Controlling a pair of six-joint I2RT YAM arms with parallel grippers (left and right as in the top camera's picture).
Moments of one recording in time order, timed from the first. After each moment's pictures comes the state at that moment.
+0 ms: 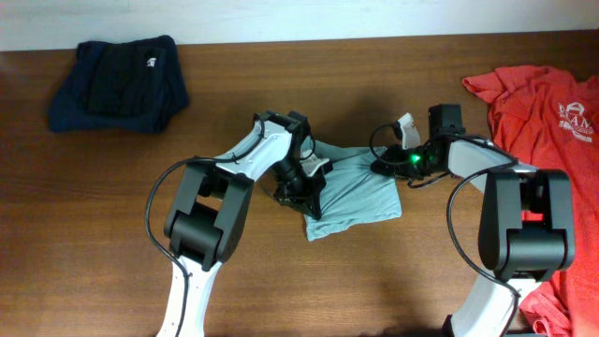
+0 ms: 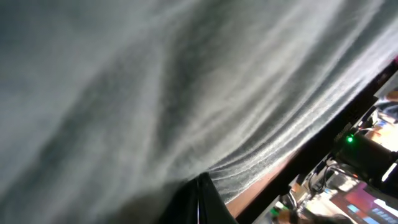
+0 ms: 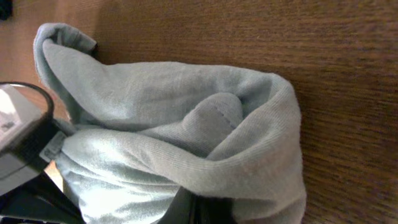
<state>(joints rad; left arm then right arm) -0.49 2.32 1.71 -1.21 0.65 0.04 -0.05 2.00 1.14 -0.43 -0.71 0.04</state>
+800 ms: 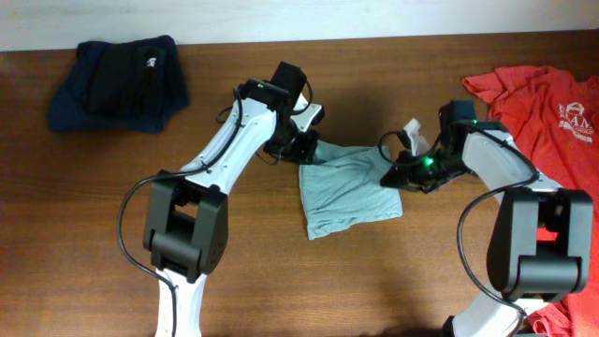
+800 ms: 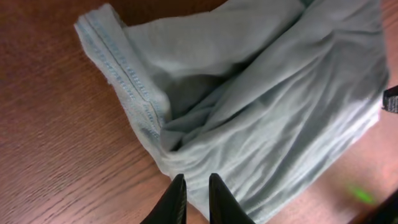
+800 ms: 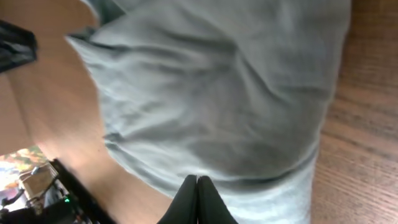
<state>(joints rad) -0.45 2.20 1.86 -1.08 0.35 -0.03 -0.07 1.88 1.20 -0.87 -0.69 -0.09</state>
